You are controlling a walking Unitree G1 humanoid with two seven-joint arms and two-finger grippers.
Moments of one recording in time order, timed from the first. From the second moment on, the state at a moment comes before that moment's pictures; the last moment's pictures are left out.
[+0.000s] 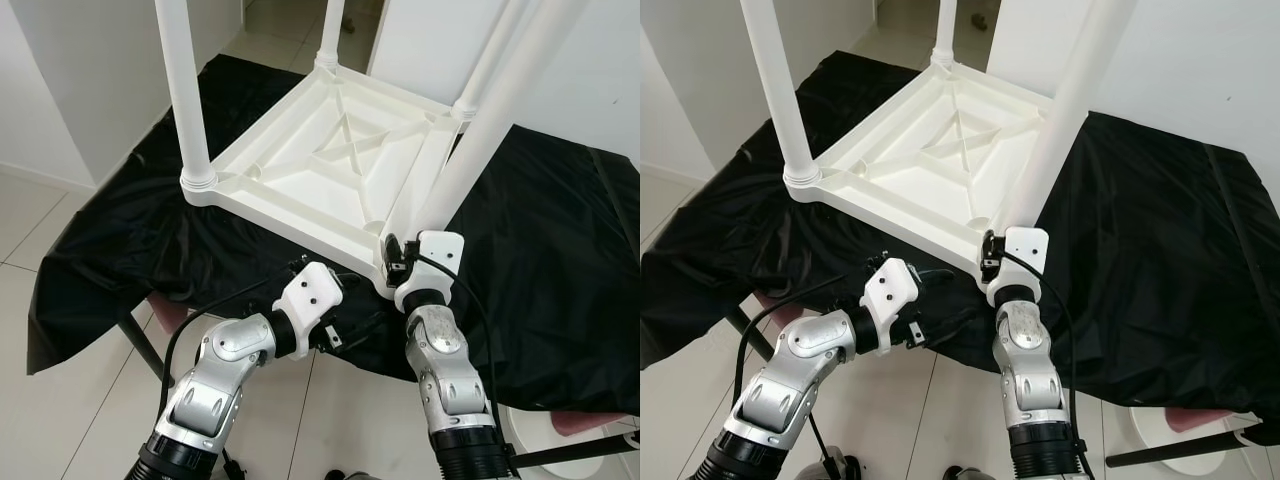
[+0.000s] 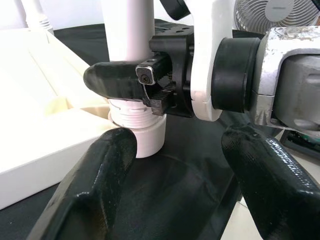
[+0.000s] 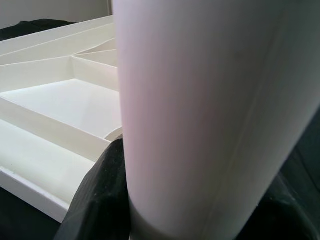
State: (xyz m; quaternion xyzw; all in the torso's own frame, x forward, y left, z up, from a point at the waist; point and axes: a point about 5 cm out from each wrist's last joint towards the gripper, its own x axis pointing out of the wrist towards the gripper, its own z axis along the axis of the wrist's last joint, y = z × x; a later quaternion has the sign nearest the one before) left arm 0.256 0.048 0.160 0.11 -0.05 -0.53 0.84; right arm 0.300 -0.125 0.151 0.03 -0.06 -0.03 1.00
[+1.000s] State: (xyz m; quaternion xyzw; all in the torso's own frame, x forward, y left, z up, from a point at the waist) left arm 0.259 0.050 0.163 0.11 -0.06 -0.52 0.84; right arm 0.326 -0.164 0.156 -0.06 -0.03 0.28 0.96
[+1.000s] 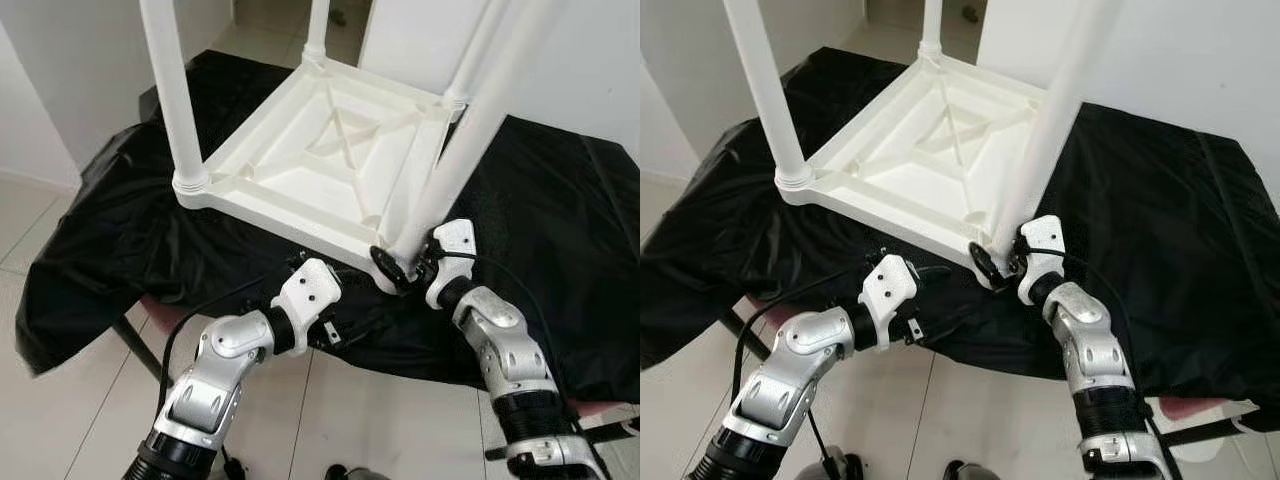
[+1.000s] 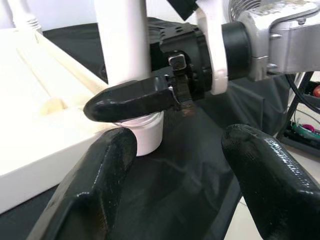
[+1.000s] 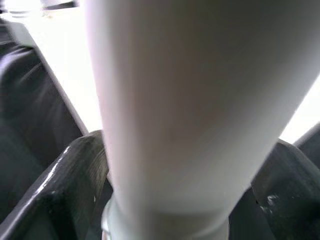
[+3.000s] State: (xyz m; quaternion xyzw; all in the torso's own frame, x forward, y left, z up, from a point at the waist) left arm 0.251 0.043 0.159 0.11 -0.05 -0.54 0.84; right arm 0.308 -0.122 0.148 0.05 -0.07 -0.04 1.00
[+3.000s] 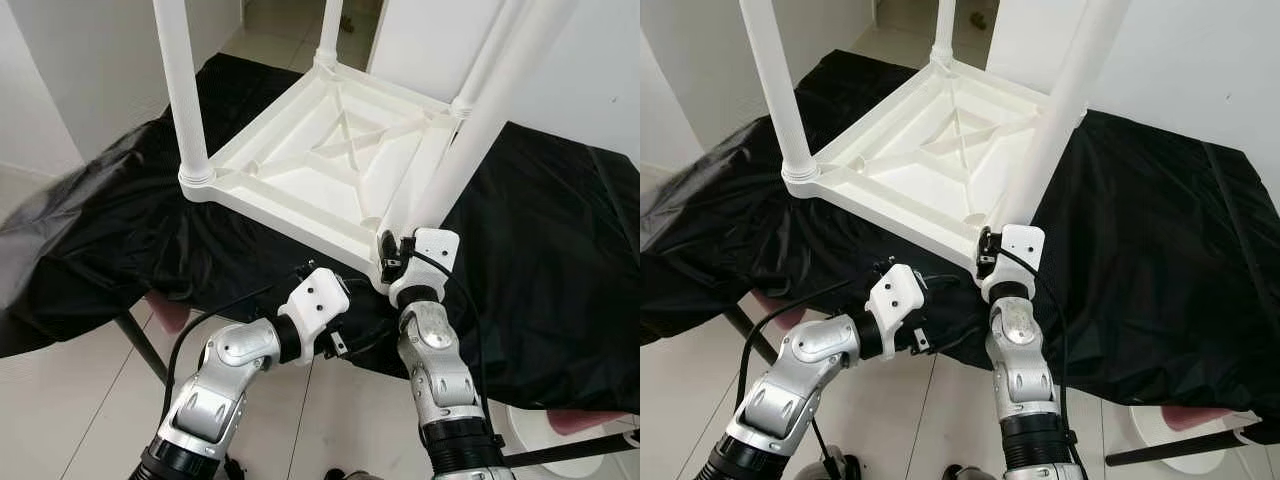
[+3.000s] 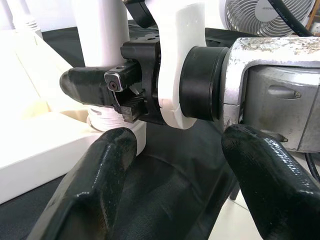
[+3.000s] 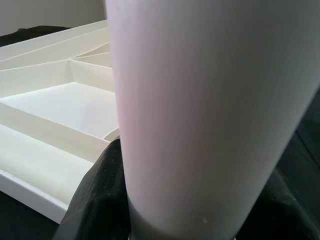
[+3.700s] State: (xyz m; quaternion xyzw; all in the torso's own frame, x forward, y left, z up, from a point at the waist) left arm 0.253 0.046 0.160 0.11 -0.05 -0.53 0.84; right arm 0.314 -0.165 0.153 0.00 -0.07 0.17 0.98
